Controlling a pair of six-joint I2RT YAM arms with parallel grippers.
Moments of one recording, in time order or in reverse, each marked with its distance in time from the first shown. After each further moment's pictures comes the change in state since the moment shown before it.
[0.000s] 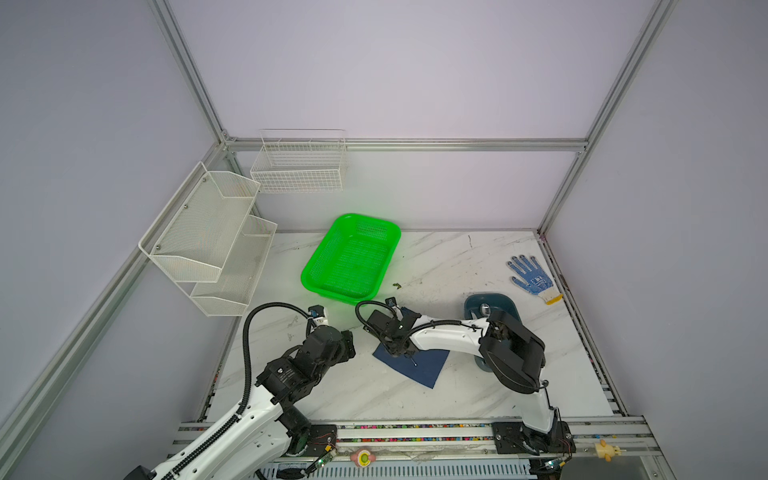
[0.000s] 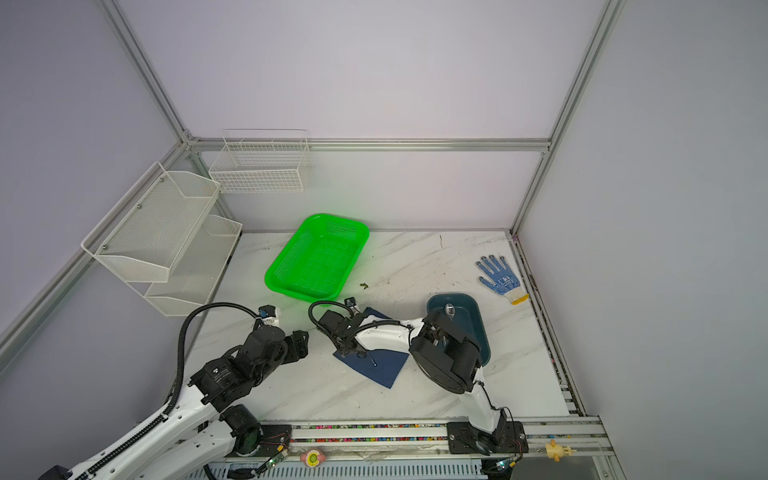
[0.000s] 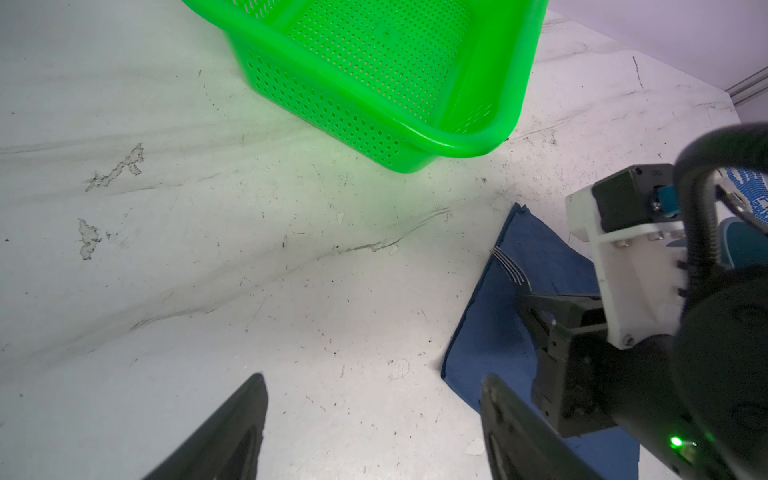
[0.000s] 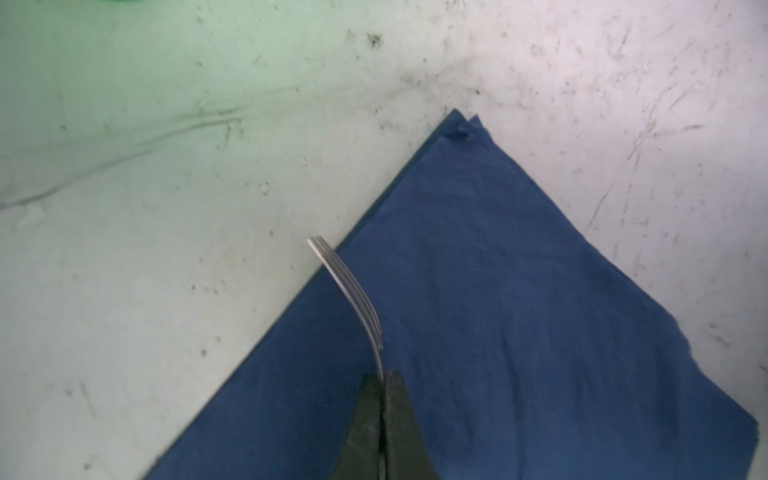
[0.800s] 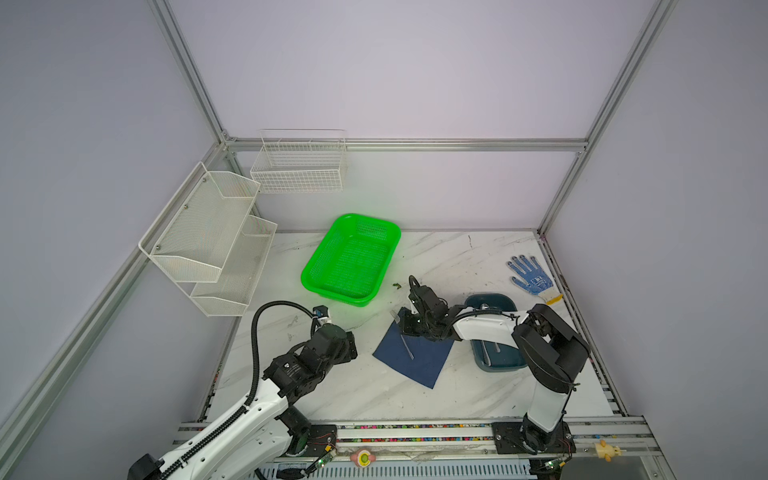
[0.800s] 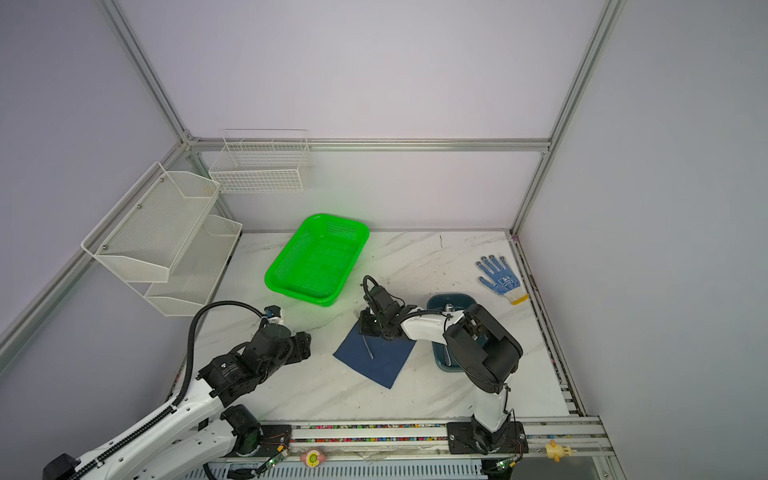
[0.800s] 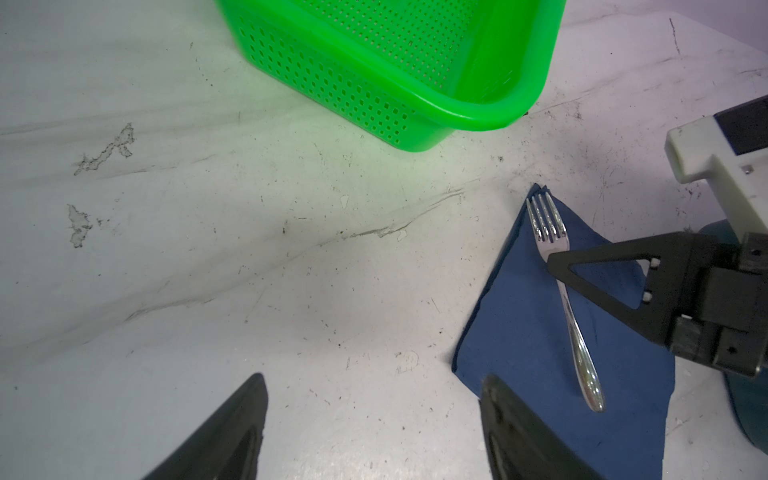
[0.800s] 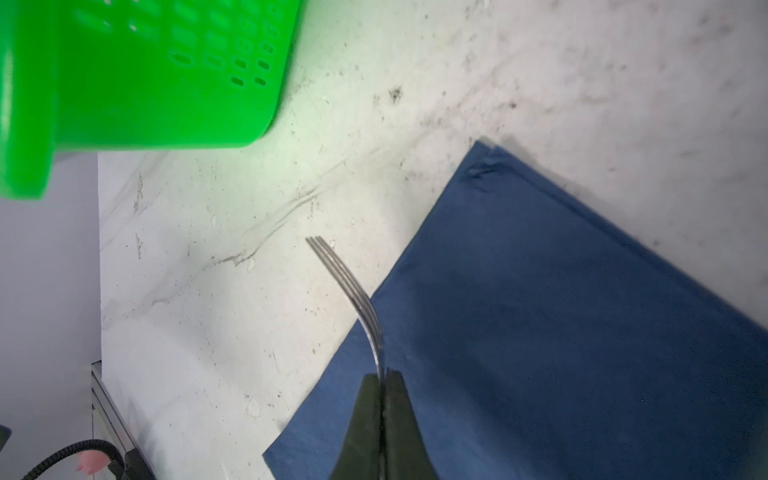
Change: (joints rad) left arm 0.000 0.066 0.000 0.003 0.013 0.000; right arm -0.271 -0.177 -0.338 0.537 -0.645 0.085
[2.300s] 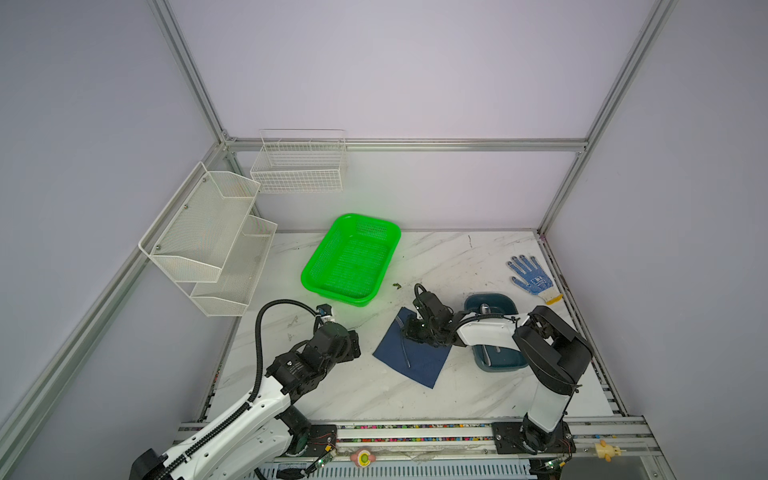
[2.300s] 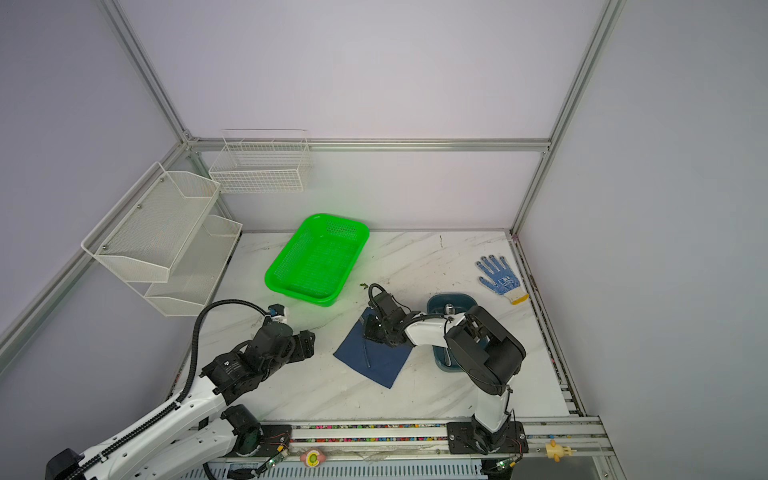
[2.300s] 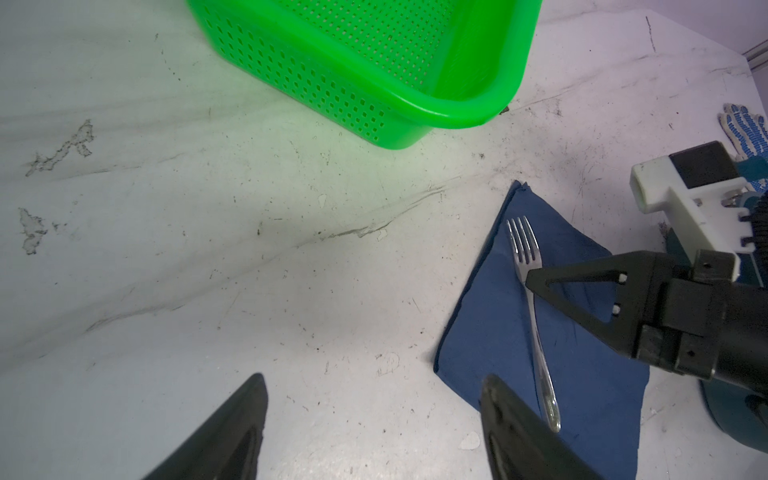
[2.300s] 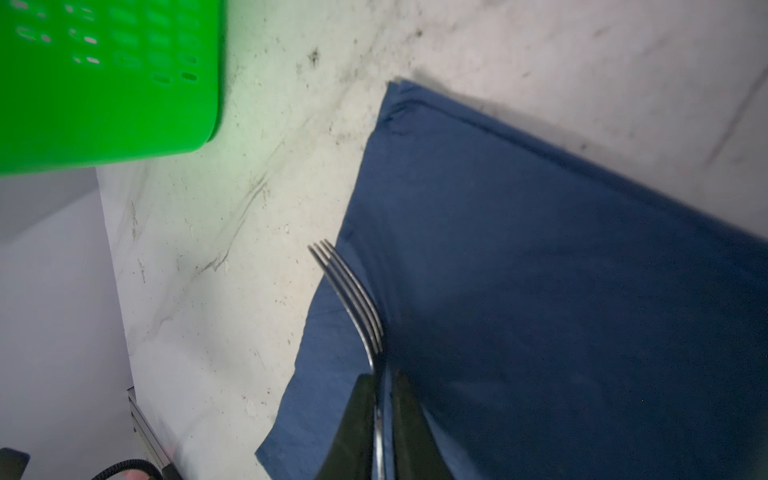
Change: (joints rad) left arm 0.000 0.024 0.000 0.045 0.040 0.000; right arm -0.002 -0.023 -0.085 0.053 0.012 0.147
